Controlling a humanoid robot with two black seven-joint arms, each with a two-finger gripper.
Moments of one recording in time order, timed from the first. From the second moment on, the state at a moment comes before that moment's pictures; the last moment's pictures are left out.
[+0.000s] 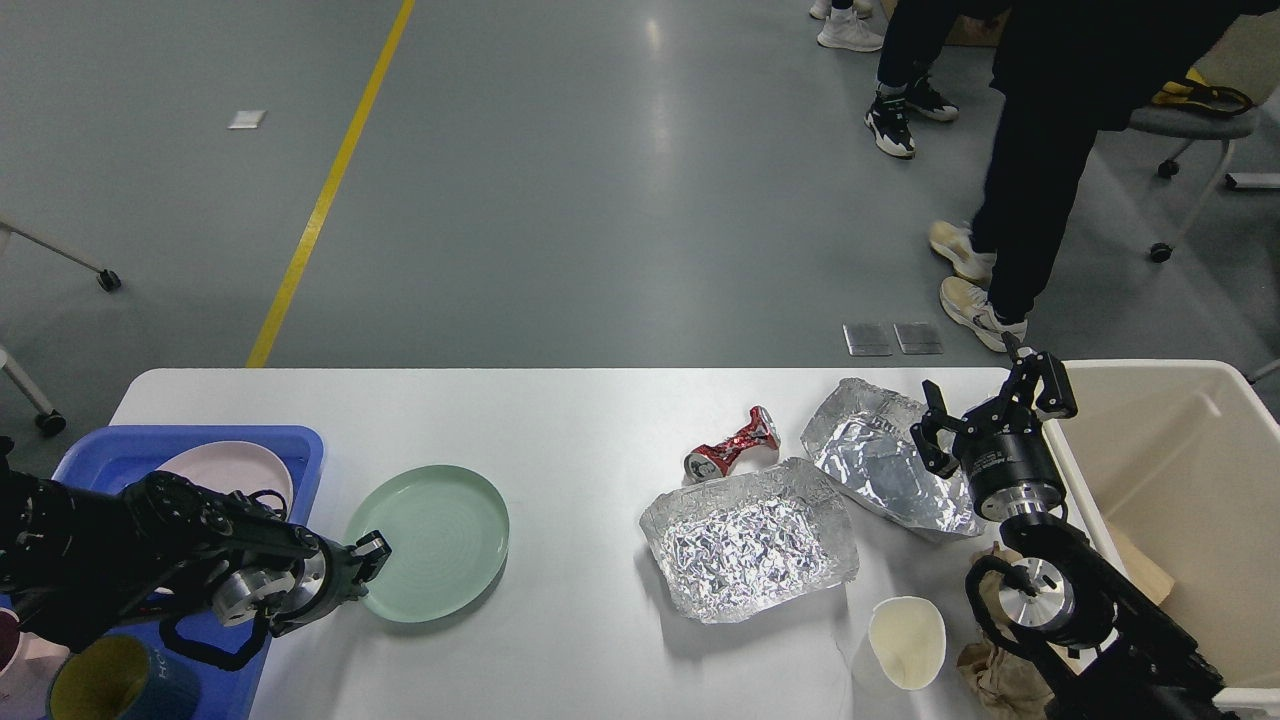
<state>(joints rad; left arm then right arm) -1.22 0.39 0.89 -1.16 -0.18 0.12 0.22 0.29 -0.18 1.14 0.87 -0.37 0.14 0.44</state>
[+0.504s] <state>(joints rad) -1.29 0.41 0.90 -1.21 -0.17 0.08 0.24 0.29 -0.18 1.14 0.87 -0.37 0.14 0.44</state>
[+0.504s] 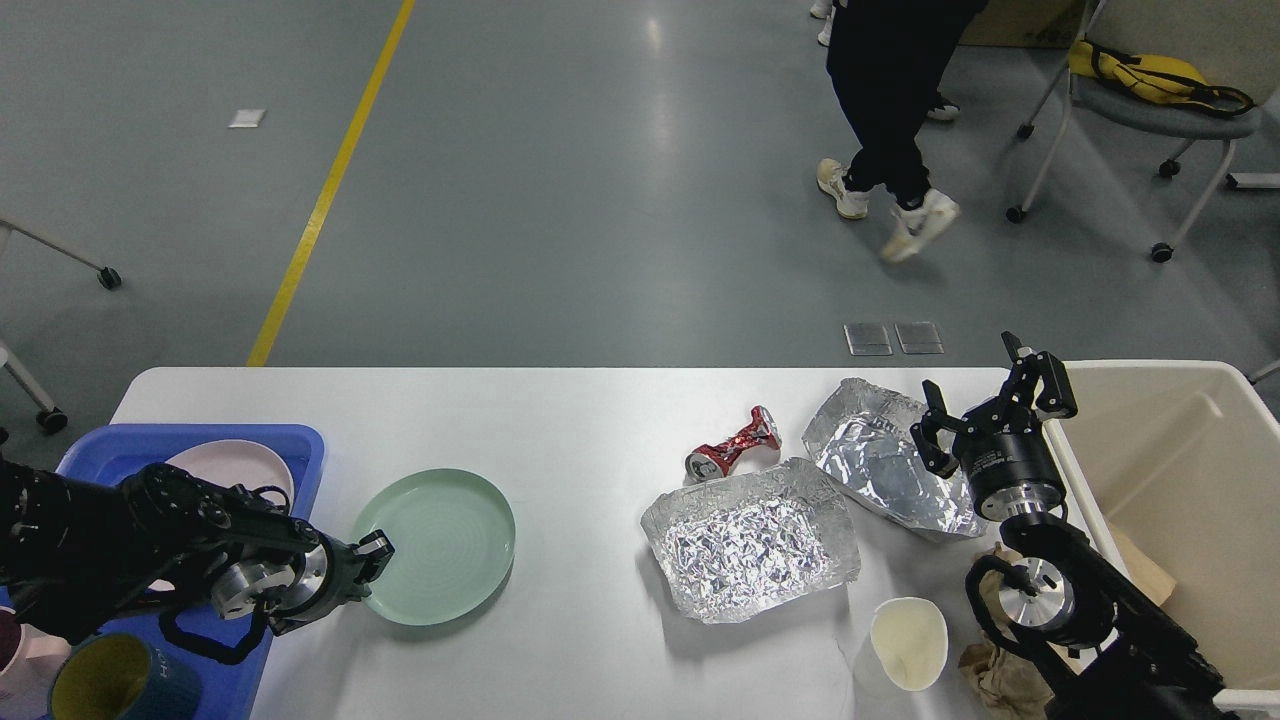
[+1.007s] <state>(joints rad) -1.94 0.67 1.06 -1.27 -0.14 -0.62 0.40 0.29 -0.18 1.14 0.87 -0.37 0.14 0.44</state>
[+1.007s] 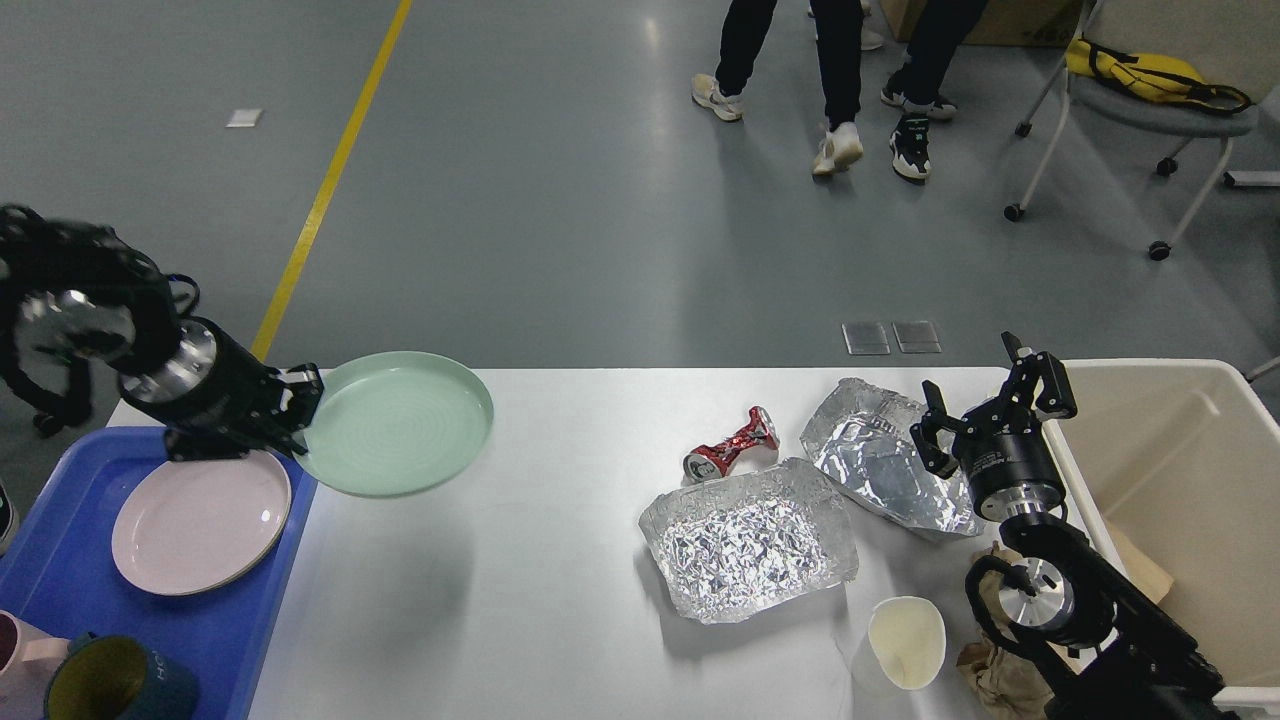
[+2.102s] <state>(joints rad) -1.39 0.82 0.96 -1.09 0.02 -0.04 0.40 0.29 -0.18 1.14 0.87 -0.38 0.14 0.44</state>
